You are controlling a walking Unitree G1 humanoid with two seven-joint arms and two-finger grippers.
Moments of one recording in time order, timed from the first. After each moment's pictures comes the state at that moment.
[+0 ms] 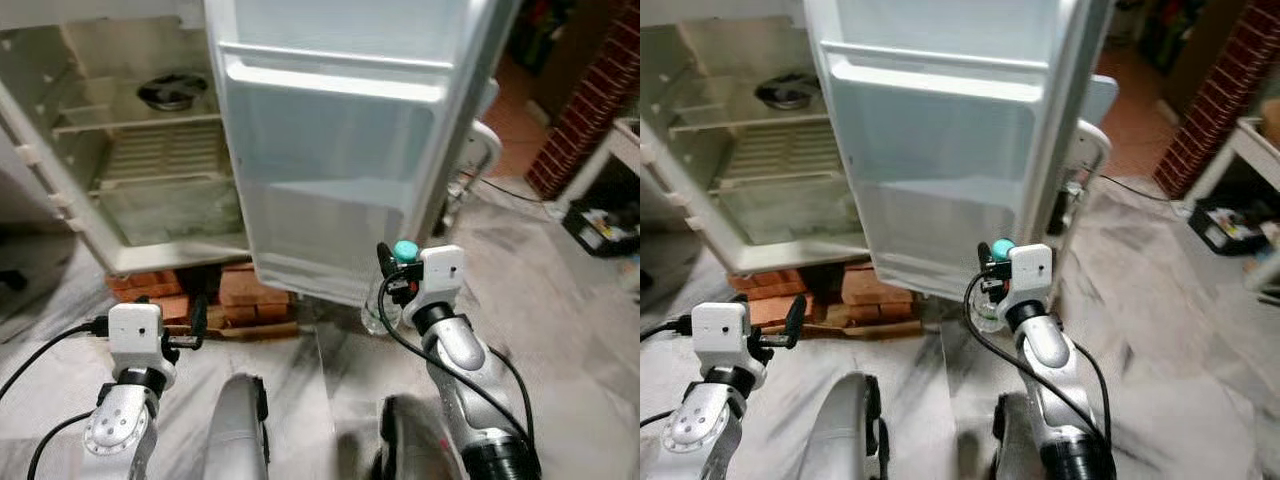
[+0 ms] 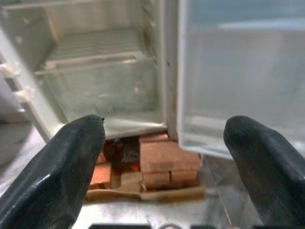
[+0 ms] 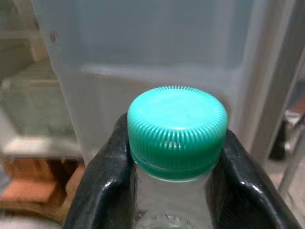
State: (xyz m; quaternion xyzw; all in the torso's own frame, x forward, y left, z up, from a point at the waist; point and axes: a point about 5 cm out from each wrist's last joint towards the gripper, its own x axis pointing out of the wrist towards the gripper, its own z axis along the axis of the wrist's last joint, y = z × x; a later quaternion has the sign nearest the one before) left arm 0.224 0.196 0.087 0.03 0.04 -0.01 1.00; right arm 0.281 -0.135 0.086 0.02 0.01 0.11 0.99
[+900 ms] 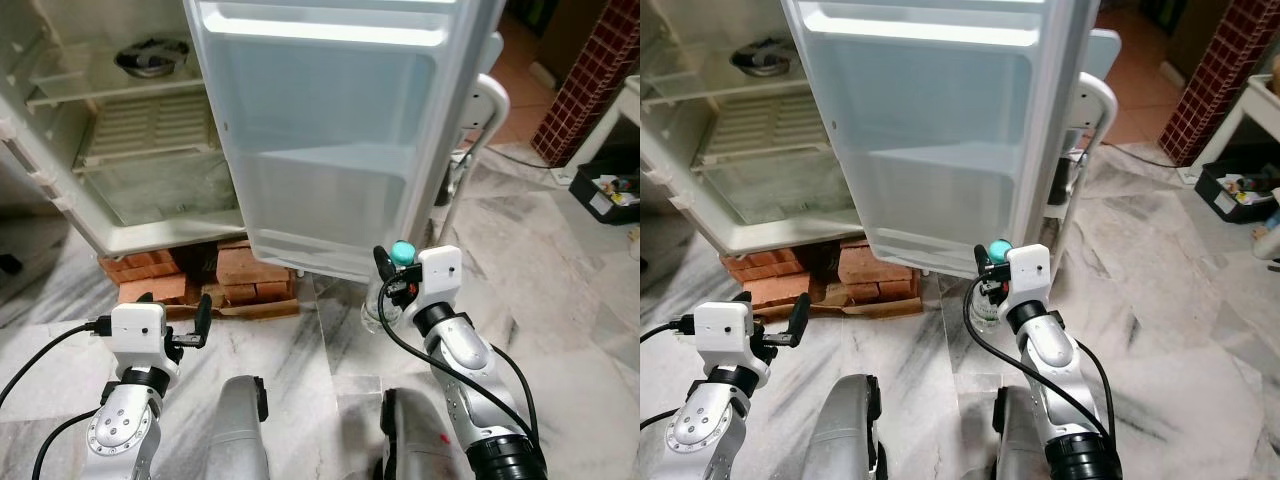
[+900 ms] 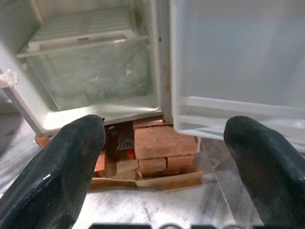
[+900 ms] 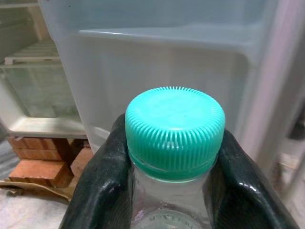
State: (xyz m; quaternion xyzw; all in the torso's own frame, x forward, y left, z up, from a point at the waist) left arm 0.215 0.201 0.078 0.02 0.05 0.00 1.00; right arm 0.287 -0.121 0.093 0.02 0.00 0.16 0.99
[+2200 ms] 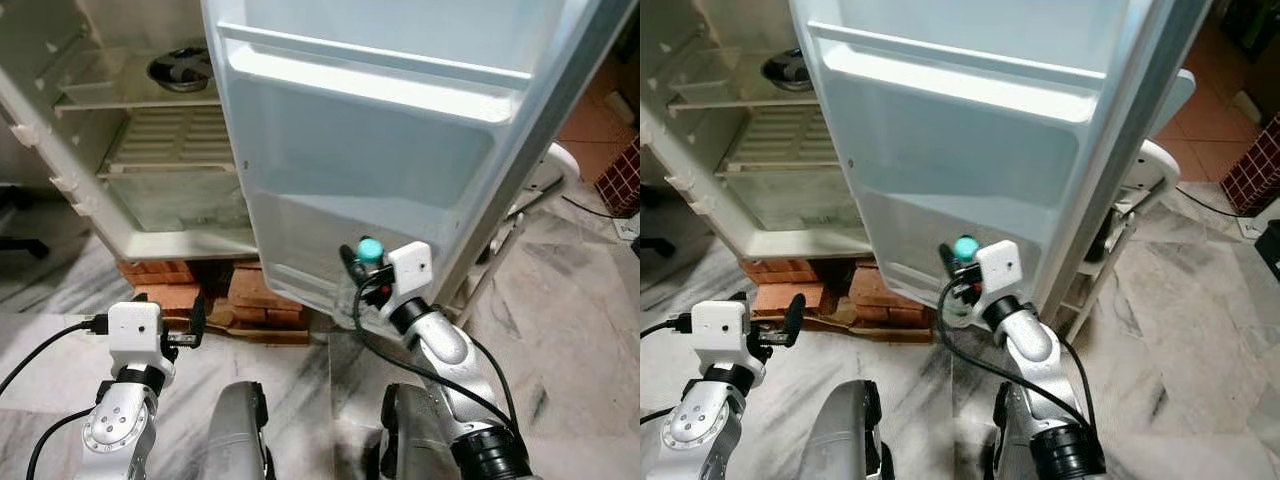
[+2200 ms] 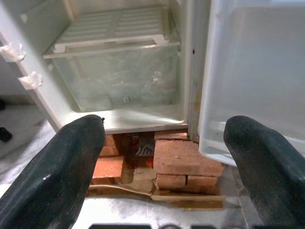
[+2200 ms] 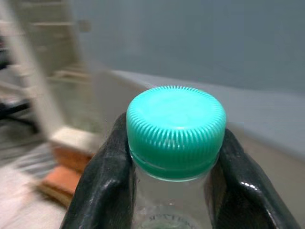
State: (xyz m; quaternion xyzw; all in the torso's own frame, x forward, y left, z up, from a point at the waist) left arm 0.213 0.203 0.072 0.03 0.07 0.00 1.00; right arm 0.292 -0.106 0.097 0.01 -0.03 0.21 0.98
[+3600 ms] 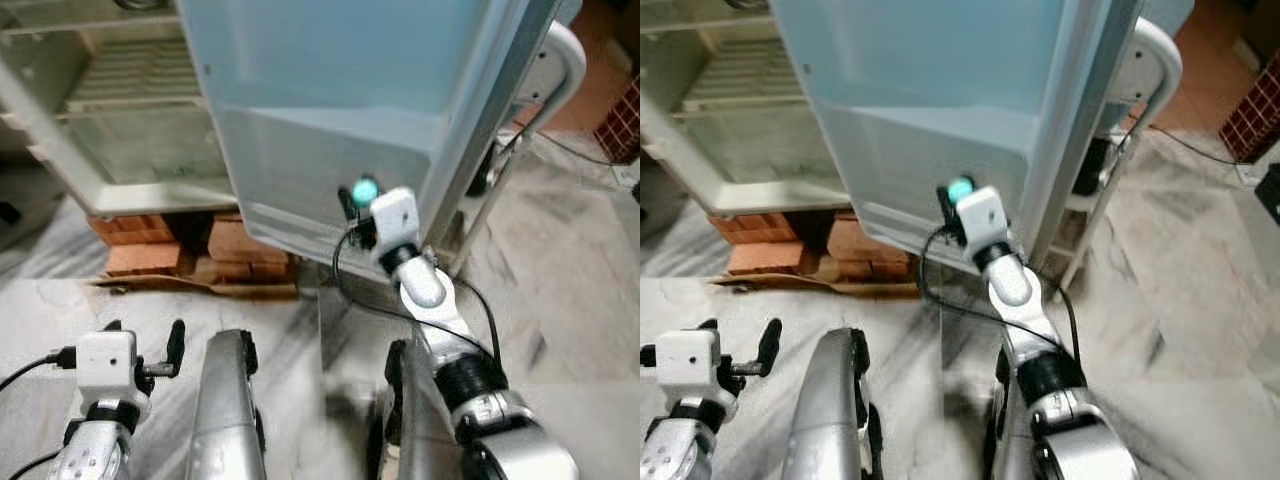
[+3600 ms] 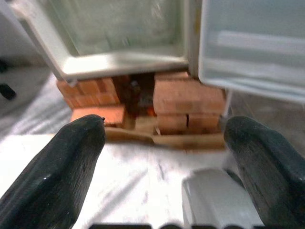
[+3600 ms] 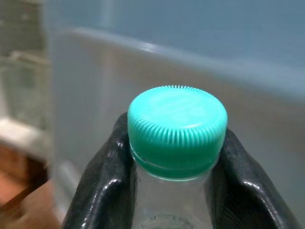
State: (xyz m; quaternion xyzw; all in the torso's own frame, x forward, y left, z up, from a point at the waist) left arm 0.173 0.220 0.080 0.04 0.09 0.03 0.99; right arm 0.346 -0.077 0.153 -0.10 -0.17 0.18 0.96
